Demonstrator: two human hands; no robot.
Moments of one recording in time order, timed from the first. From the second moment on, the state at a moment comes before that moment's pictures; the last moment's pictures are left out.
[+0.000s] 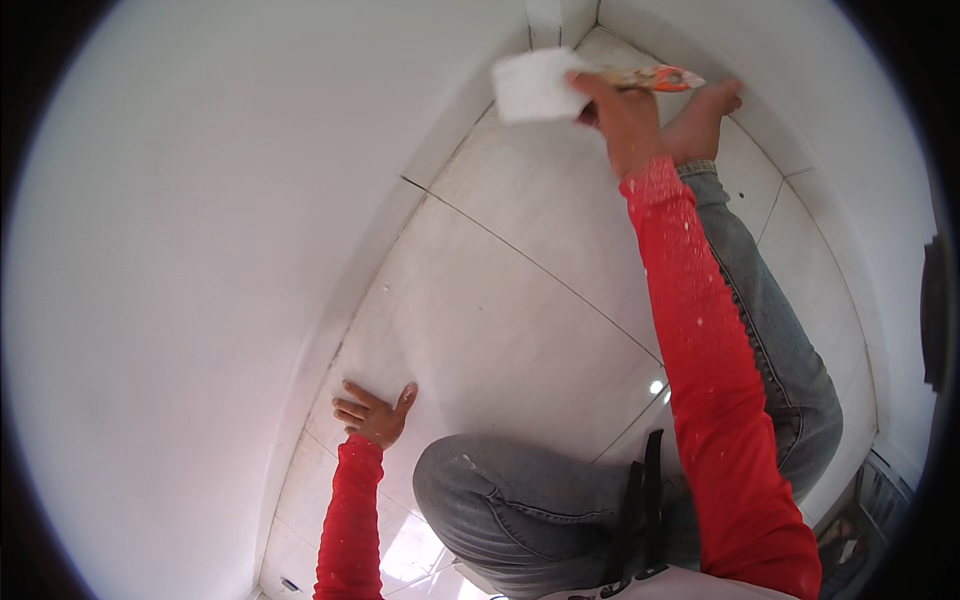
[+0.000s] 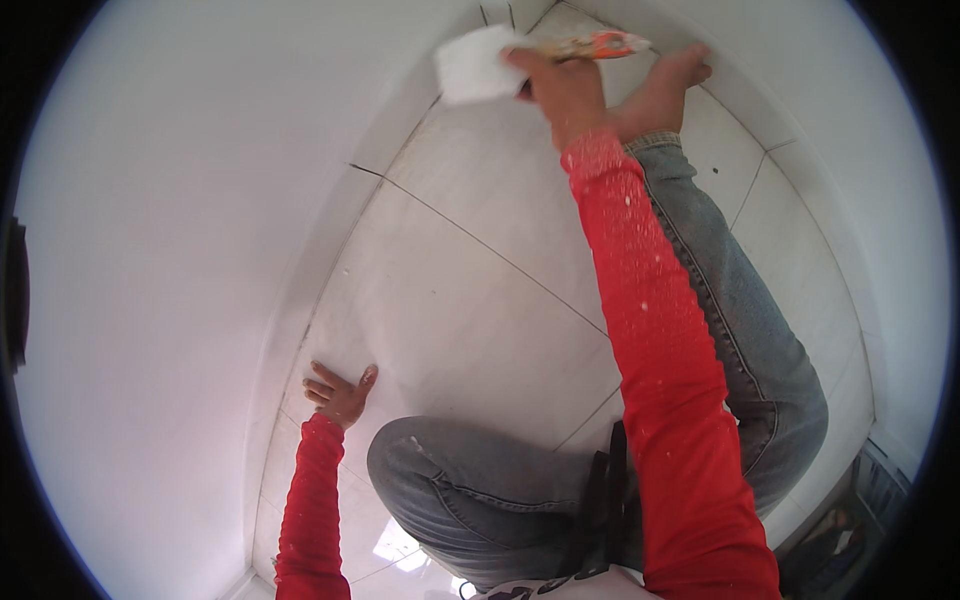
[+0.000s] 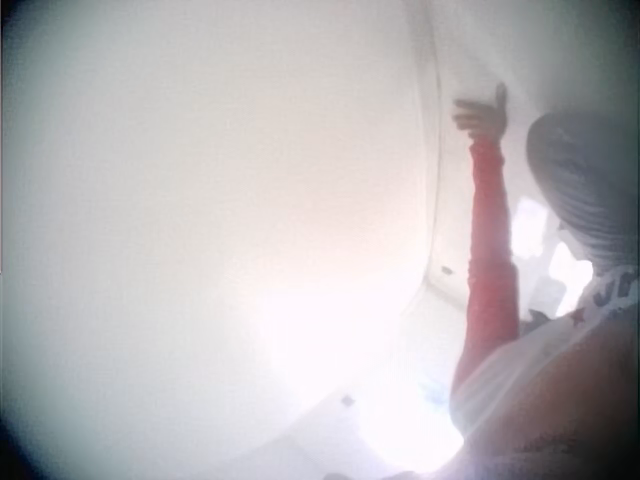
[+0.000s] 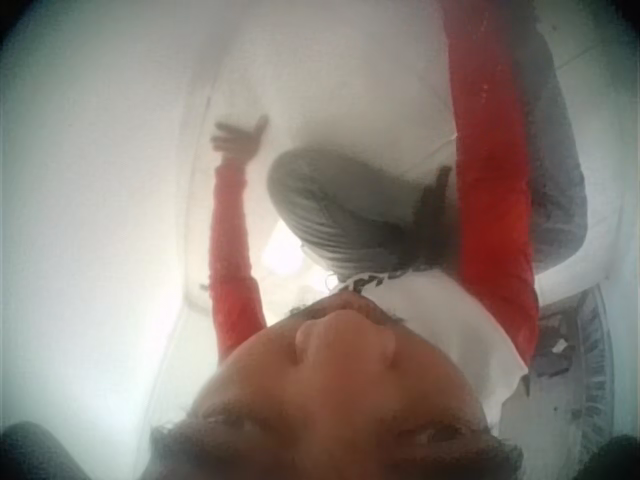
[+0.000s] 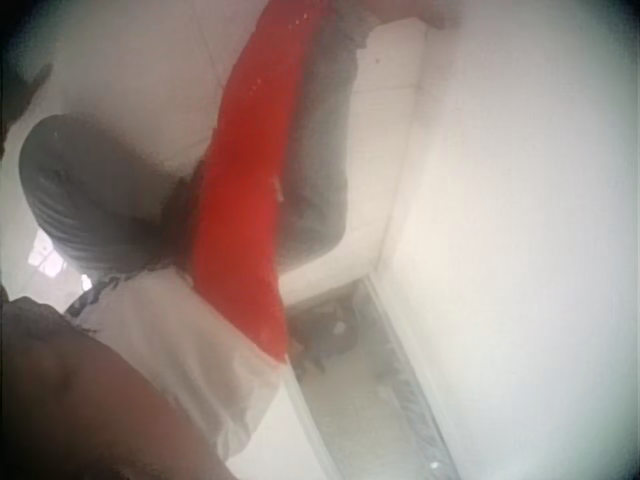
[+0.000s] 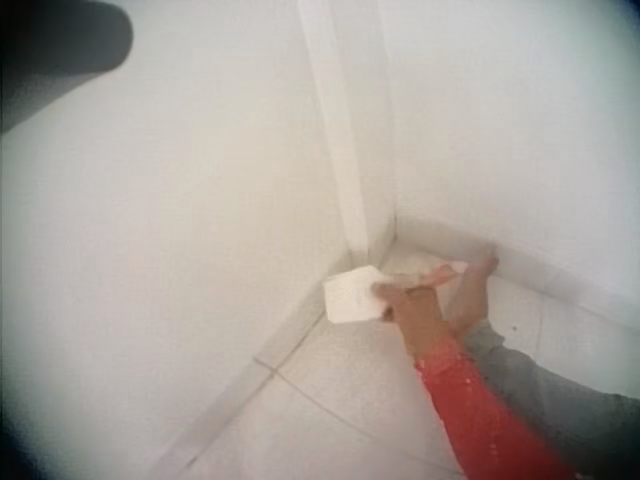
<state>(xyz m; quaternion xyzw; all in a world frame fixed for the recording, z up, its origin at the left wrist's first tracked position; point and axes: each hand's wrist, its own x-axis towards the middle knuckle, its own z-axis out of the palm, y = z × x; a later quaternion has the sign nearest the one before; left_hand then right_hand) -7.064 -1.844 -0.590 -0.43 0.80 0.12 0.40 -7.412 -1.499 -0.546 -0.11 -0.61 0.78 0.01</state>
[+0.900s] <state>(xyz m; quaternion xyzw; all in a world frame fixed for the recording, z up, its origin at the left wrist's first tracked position) -7.070 -1.843 -0.588 -0.43 0.79 0.10 0.43 -7.393 -1.554 -0.559 -0.10 -0.64 0.76 0.01</state>
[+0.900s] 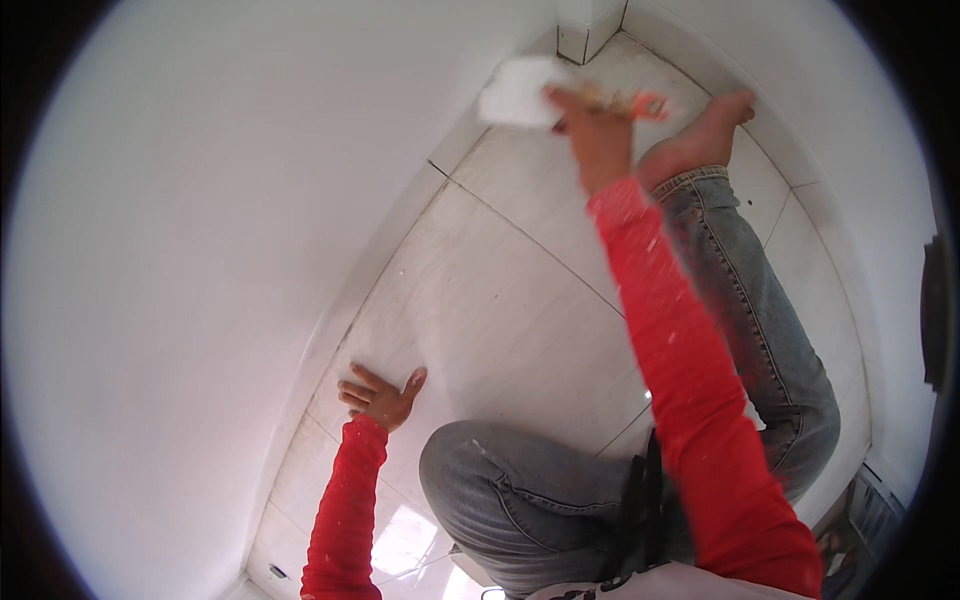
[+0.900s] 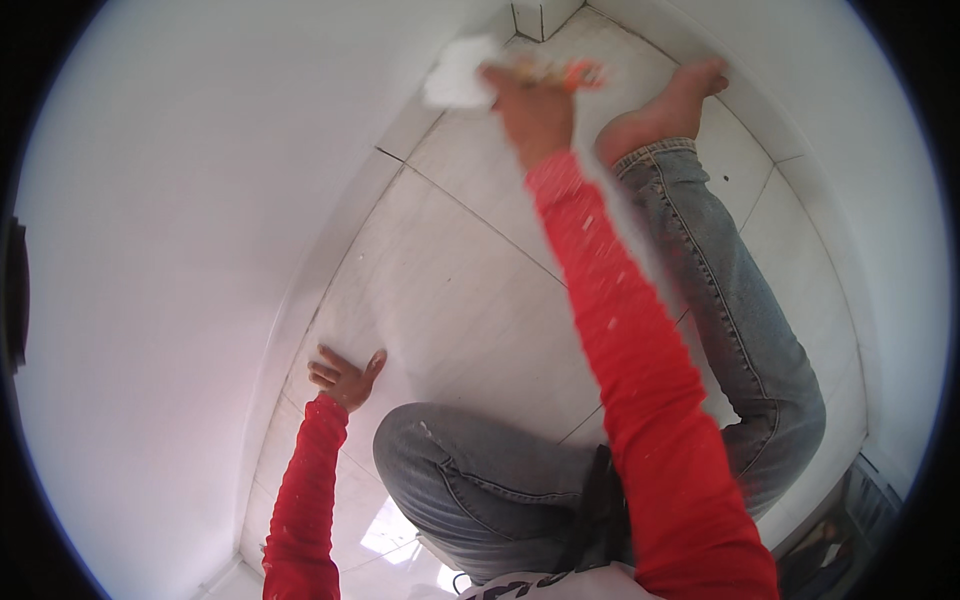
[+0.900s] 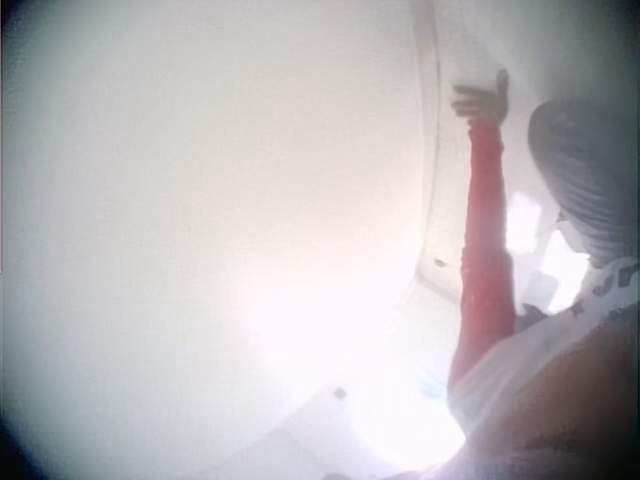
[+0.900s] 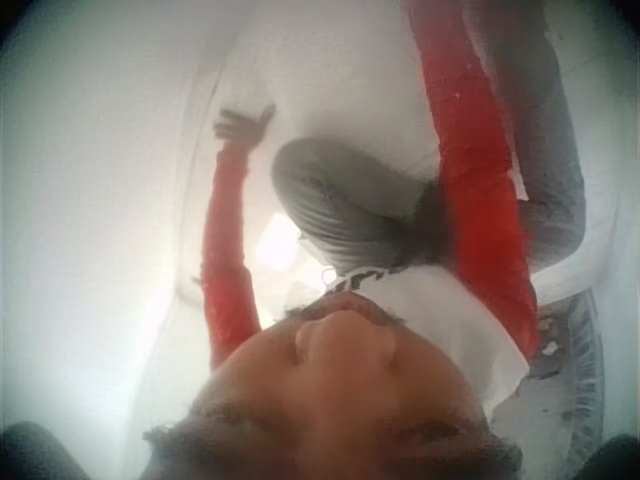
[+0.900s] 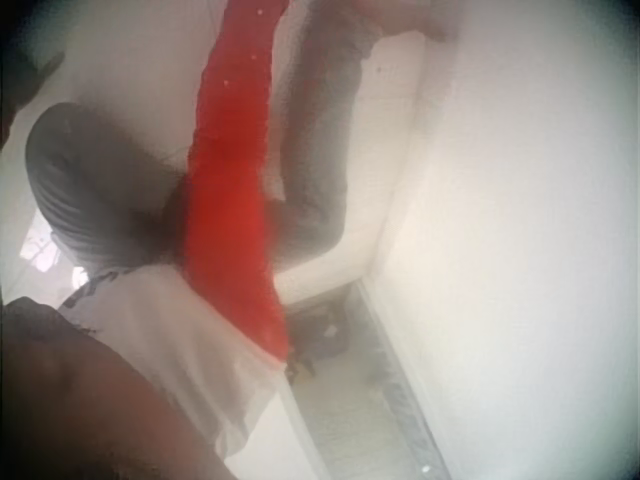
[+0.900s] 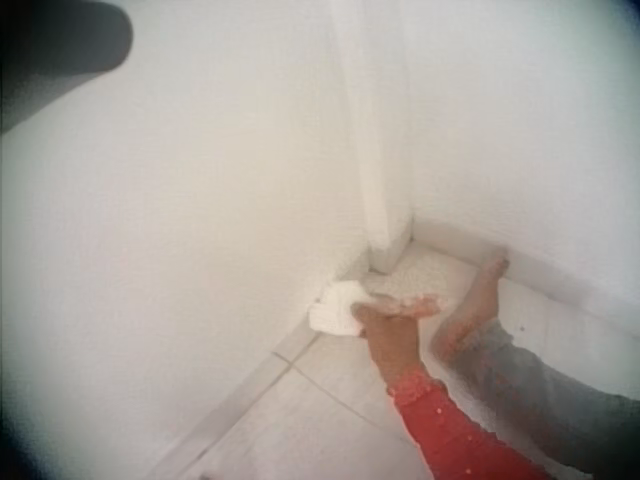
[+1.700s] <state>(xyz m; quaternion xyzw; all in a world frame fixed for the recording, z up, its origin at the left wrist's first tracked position) -7.074 -1.837 -0.579 -0.44 0.78 0.11 0.43 -7.422 -1.501 -0.542 -0.12 -0.47 0.87 0.10</state>
